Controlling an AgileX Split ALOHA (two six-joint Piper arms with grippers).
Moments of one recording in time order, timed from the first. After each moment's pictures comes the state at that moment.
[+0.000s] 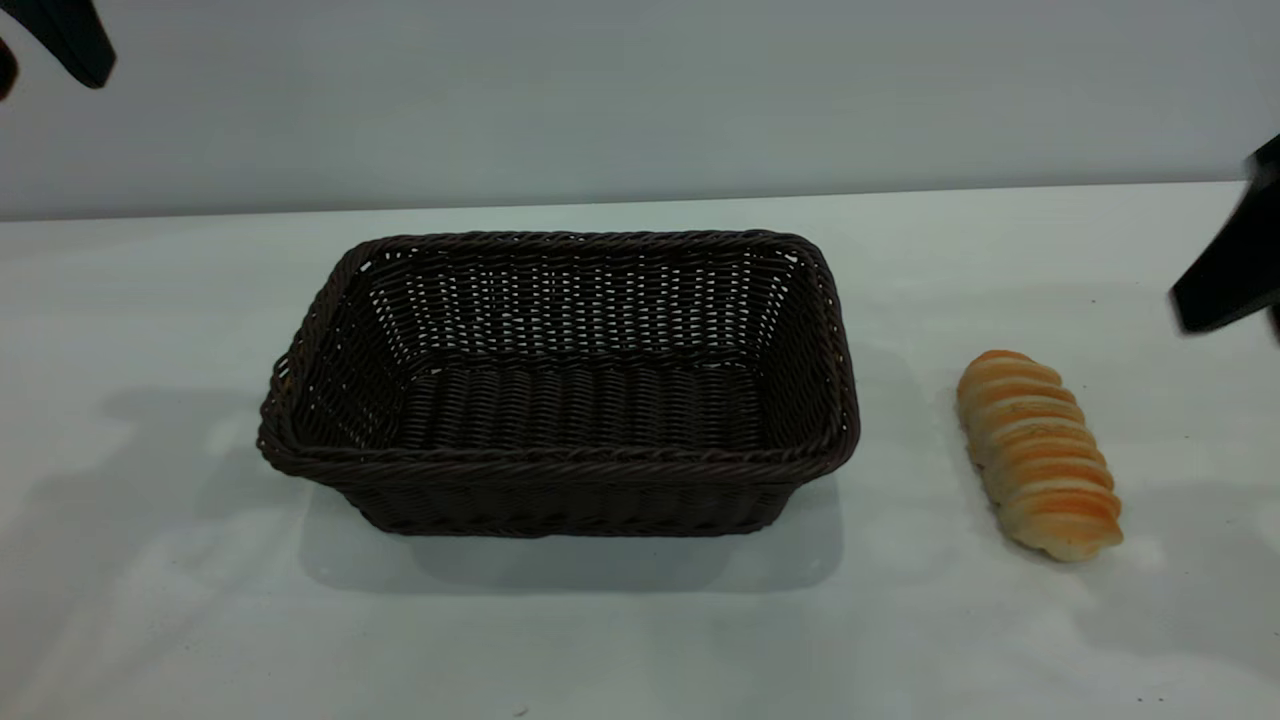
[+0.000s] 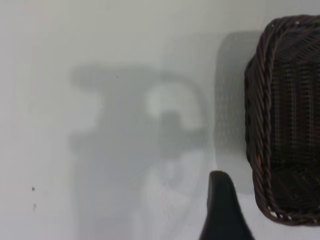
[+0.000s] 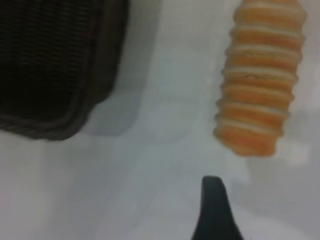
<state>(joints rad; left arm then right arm) -0.06 1.65 -1.29 -0.11 0.78 -0.02 -0.03 1.58 -0.71 0.83 0.44 -0.79</state>
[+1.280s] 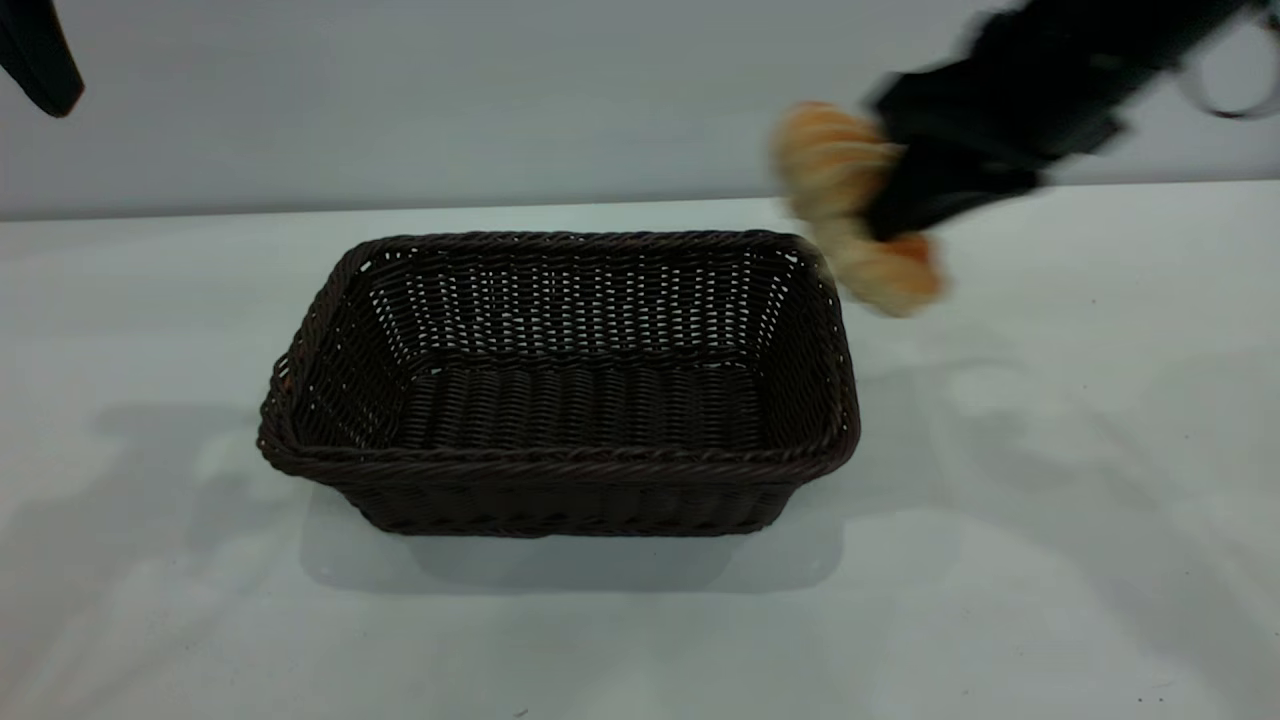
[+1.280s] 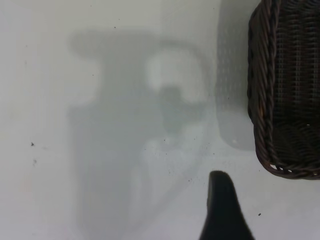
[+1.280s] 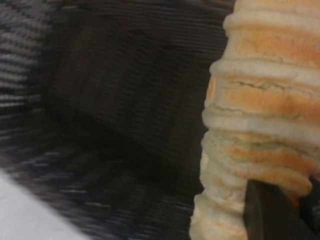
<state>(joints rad) -0.06 1.63 -1.29 -0.11 0.90 -0.02 0.30 1.93 -1.20 0.83 0.49 -0.76</state>
